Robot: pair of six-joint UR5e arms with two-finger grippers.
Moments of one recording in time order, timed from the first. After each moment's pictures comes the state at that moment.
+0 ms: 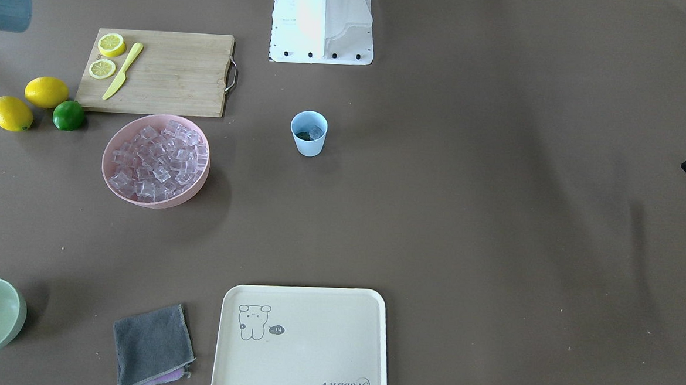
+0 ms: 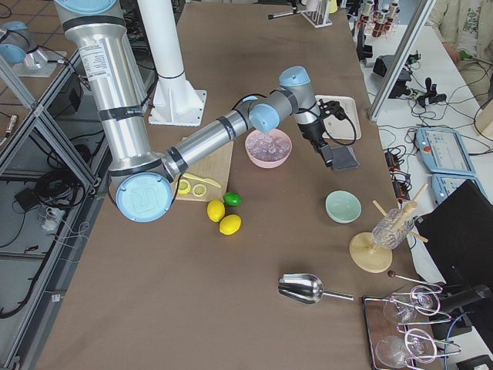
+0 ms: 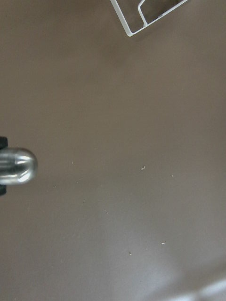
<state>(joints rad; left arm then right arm) -1.46 -1.77 -1.17 -2.20 -2.47 -0.19 1.13 -1.33 1.89 -1.45 1.81 0.38</state>
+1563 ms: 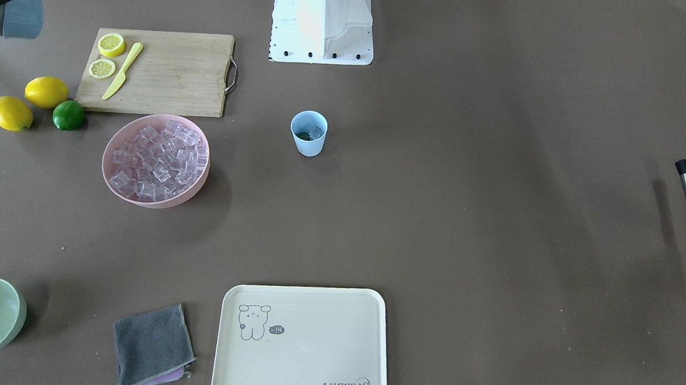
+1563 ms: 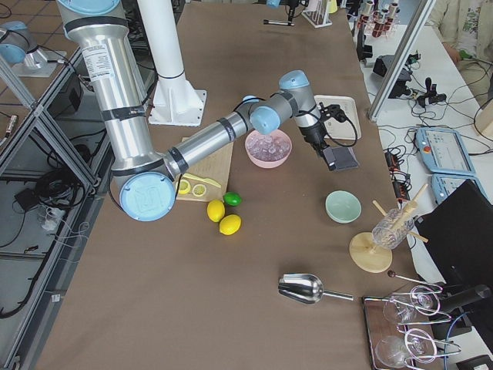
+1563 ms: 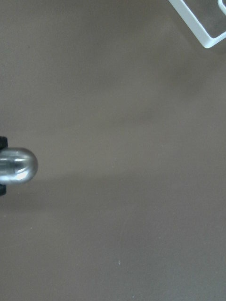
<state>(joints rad) -1.34 -1.81 -1.08 -1.98 -2.30 -0.12 1.10 -1.32 1.87 -1.45 1.71 0.38</state>
